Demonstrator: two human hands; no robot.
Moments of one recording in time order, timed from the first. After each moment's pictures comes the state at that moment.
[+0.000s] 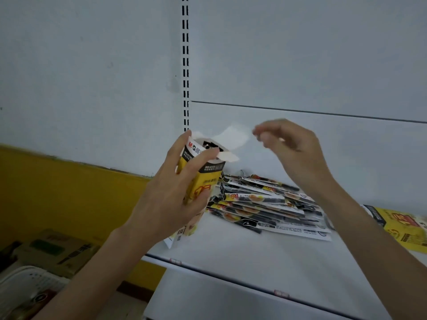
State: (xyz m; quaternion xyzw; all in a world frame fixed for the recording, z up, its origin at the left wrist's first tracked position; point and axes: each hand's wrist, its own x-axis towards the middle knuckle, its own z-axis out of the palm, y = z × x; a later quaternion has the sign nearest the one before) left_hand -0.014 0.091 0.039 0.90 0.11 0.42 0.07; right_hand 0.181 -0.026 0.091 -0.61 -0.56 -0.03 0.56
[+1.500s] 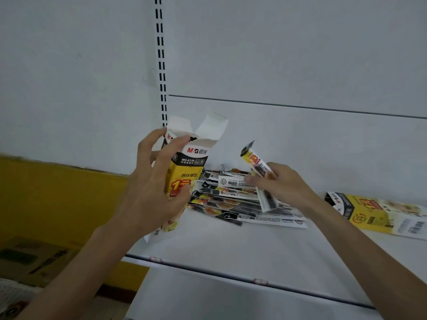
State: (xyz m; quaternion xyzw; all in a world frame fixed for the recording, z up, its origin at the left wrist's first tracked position) left_hand 0.000 0.096 0.031 0.87 0.11 0.47 0.10; right_hand 0.209 -0.049 0.046 -0.81 -0.42 0.11 0.39
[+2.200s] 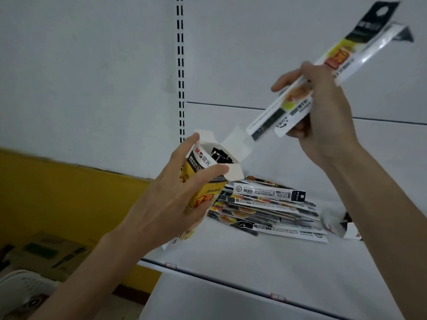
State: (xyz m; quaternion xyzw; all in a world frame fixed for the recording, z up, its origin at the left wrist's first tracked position) left_hand -0.012 0.087 0.047 0.91 0.06 0.41 -0.02; right_hand 0.160 -0.031 0.155 -0.47 -0.45 0.14 0.75
